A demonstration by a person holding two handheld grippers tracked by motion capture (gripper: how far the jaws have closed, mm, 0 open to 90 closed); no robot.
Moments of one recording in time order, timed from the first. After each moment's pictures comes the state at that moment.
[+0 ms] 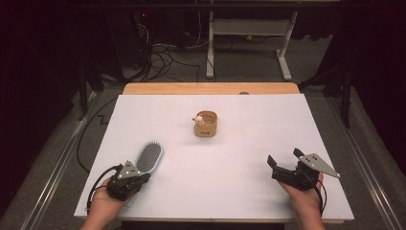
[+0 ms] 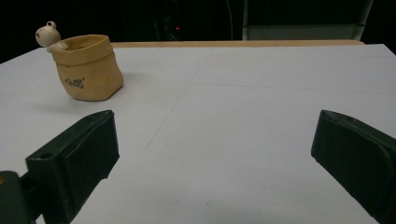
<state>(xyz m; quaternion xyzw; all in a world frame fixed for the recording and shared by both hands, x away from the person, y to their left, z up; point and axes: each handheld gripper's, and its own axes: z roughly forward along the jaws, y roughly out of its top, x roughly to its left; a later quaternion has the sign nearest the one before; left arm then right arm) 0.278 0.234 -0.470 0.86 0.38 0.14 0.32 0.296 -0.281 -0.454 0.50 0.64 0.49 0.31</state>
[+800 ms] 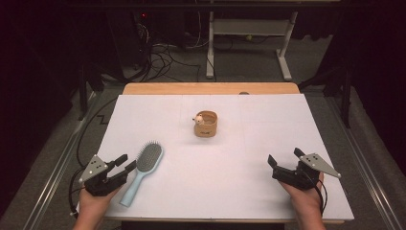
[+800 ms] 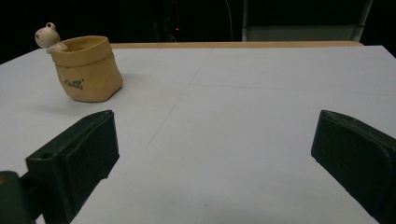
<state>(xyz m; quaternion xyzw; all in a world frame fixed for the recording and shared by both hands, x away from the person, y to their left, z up) 0.271 0.285 -0.458 0.73 0.41 0.23 0.50 0.296 -0.282 -0.453 0.50 0.64 0.50 0.31</state>
